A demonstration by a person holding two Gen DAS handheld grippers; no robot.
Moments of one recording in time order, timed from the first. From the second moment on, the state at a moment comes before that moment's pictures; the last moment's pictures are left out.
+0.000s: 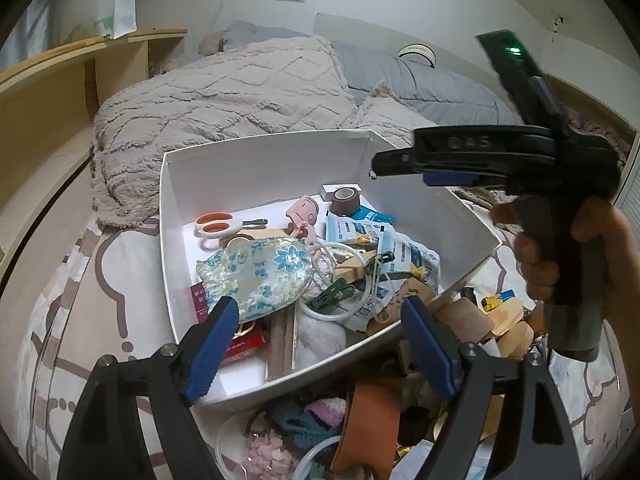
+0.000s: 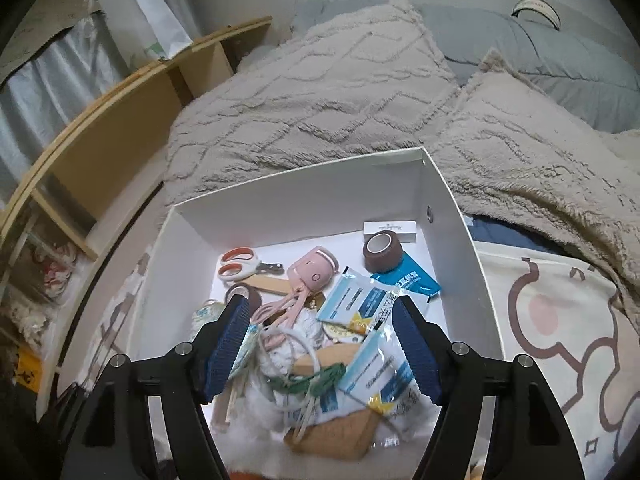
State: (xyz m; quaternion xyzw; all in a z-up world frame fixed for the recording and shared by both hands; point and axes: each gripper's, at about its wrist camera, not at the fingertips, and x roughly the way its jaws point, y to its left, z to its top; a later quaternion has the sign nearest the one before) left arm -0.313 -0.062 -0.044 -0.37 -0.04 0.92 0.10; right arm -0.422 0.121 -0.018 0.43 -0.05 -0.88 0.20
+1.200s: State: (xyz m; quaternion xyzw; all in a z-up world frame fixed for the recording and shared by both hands) left arm -0.185 -0.040 0.030 -0.30 0.00 0.95 0.12; right arm -0.220 0.161 0.050 0.34 0.02 -0.92 0.20
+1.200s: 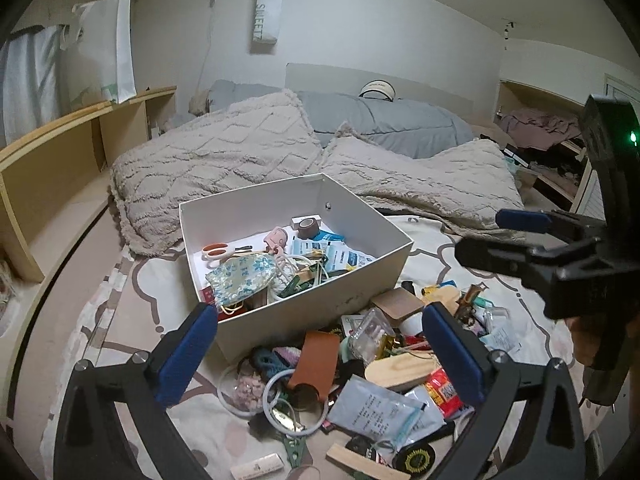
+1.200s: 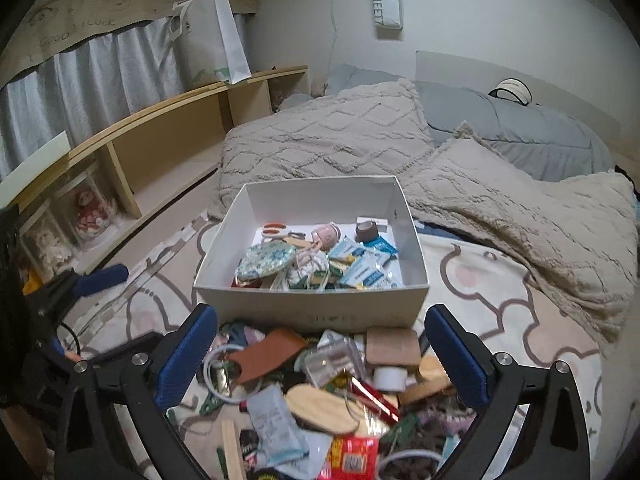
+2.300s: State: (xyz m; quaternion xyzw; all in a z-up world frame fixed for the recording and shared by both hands) left arm -0.048 -0.005 0.079 -0.29 0.00 0.95 0.15; right arm -0.071 0.210 0.027 0.32 0.00 -0.93 0.15
